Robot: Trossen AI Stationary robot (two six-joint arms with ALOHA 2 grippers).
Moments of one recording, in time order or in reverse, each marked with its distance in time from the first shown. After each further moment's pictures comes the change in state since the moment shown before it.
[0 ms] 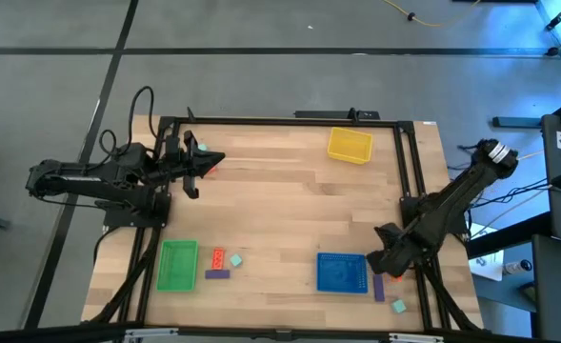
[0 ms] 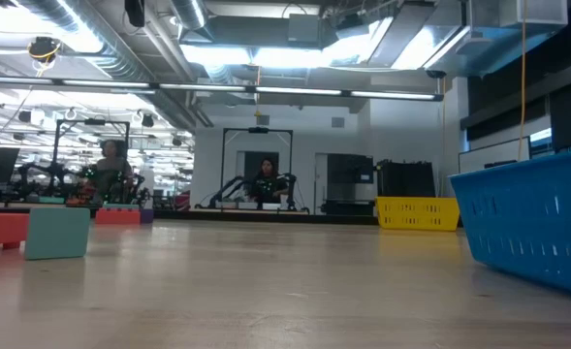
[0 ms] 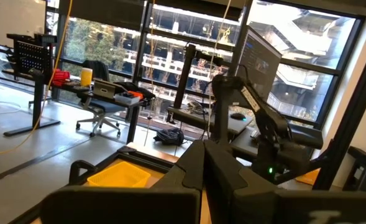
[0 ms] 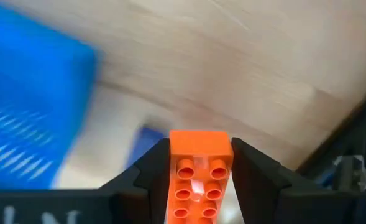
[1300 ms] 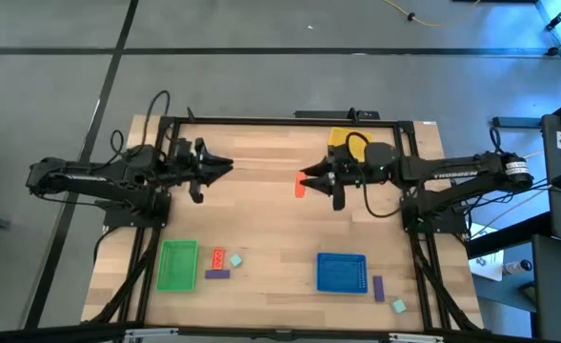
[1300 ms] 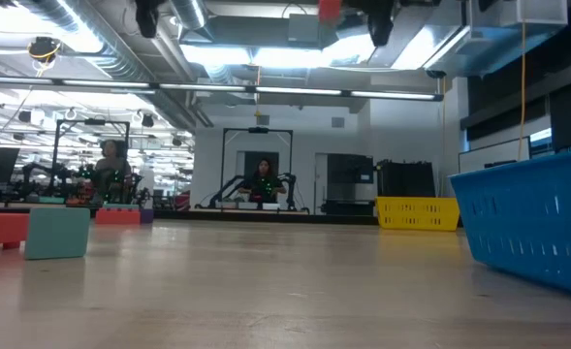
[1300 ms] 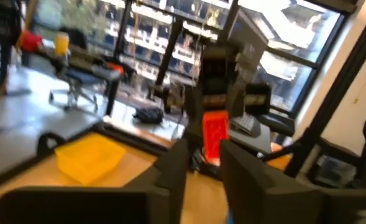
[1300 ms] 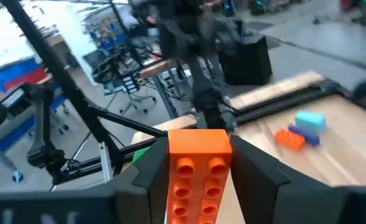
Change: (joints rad) left arm 0.000 0.093 0.001 0.002 0.089 -0.157; right arm -0.843 -0.012 0.171 1.101 -0.031 -1.621
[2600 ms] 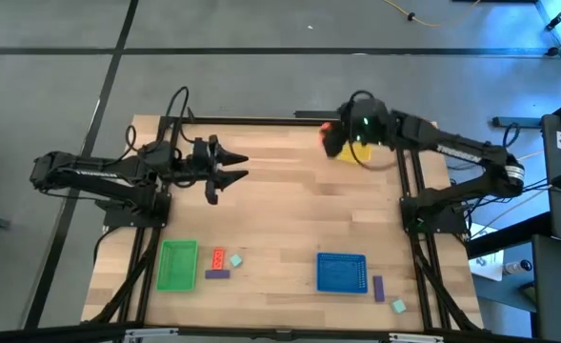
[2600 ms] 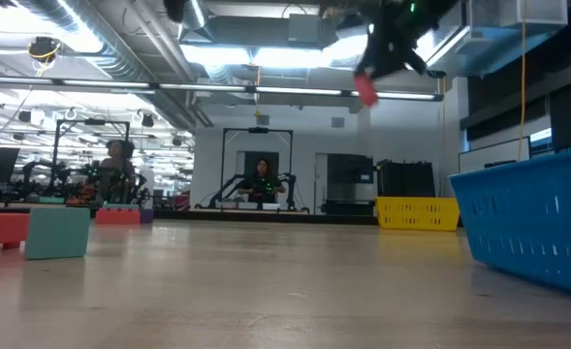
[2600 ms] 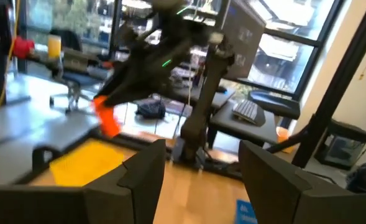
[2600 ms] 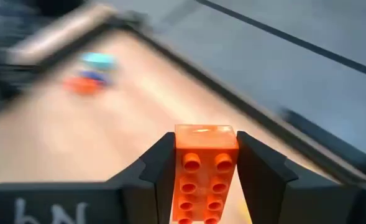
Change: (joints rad) left arm 0.000 0.184 0.155 0.018 0.026 0.139; right arm -0.371 0.103 0.357 -0.832 0.324 -0.031
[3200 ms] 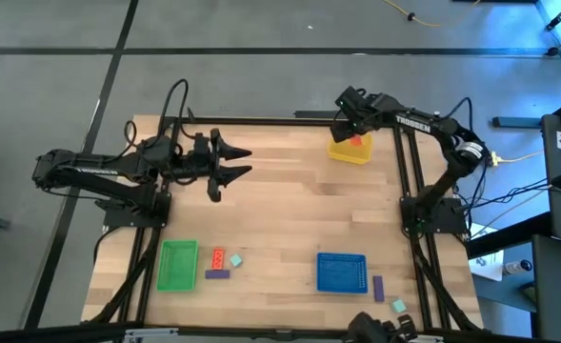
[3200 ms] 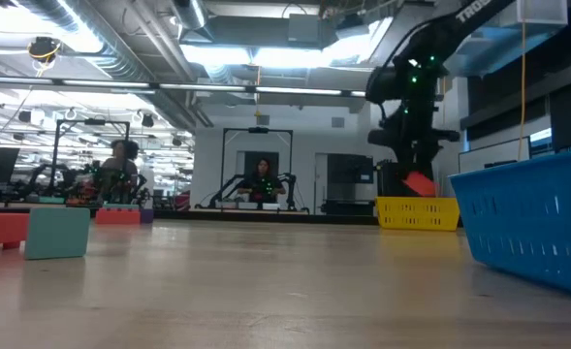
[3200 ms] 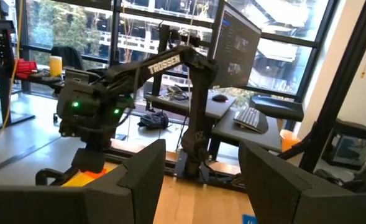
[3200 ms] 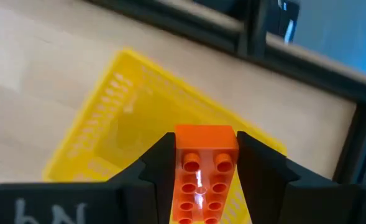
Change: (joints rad) left arm -0.009 0.042 0.077 -0.011 -0.005 0.050; right arm -0.352 0.371 0.003 -0.285 0.025 0.110
